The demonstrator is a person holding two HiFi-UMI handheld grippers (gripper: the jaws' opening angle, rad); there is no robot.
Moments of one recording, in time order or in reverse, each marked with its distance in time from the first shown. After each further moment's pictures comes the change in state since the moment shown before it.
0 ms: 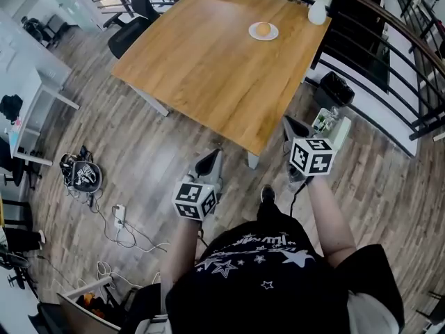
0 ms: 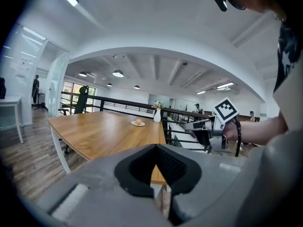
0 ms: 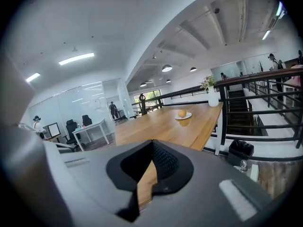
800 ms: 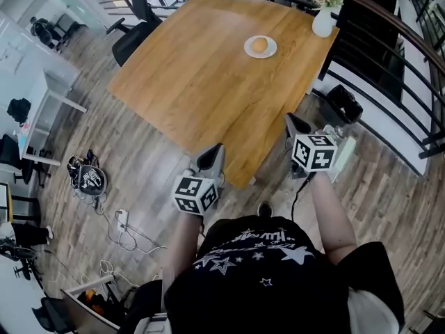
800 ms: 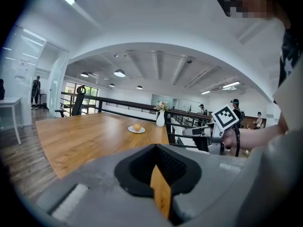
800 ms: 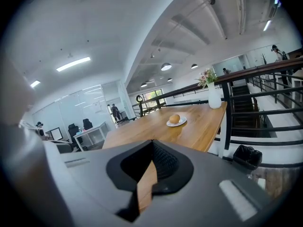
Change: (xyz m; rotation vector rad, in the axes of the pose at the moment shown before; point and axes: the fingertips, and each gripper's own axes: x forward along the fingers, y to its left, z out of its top) left arm 0.135 0.003 0.065 -0.013 -0.007 0.036; right arm 0.084 -0.107 0.065 0.033 0.005 0.053
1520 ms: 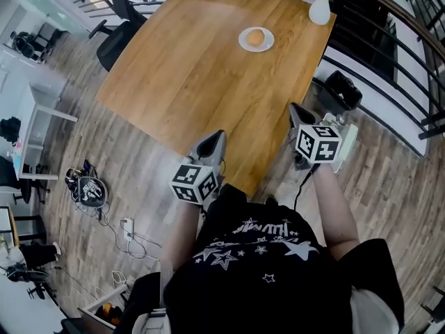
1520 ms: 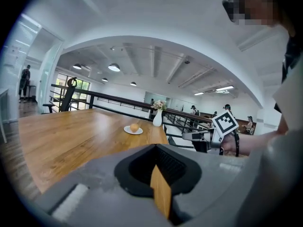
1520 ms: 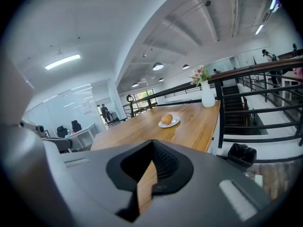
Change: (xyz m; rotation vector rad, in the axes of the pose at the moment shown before) left arm 0.055 0.052 0.016 -0.019 0.036 -0.118; right arm 0.048 -0.018 0.004 0.040 -0.005 -0.111
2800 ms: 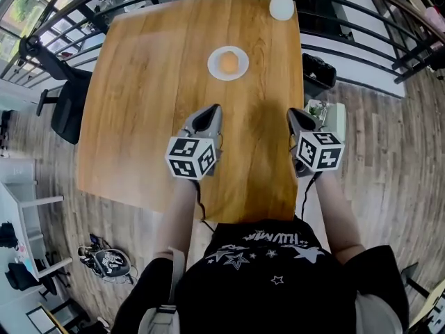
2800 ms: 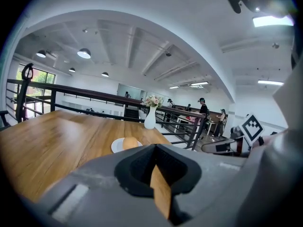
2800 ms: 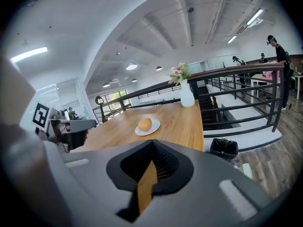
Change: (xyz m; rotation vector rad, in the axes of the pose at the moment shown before) left arm 0.212 0.107 0.097 0.130 0.104 -0.349; right arm 0.078 -0.039 0.035 0.144 -0.019 -0.347
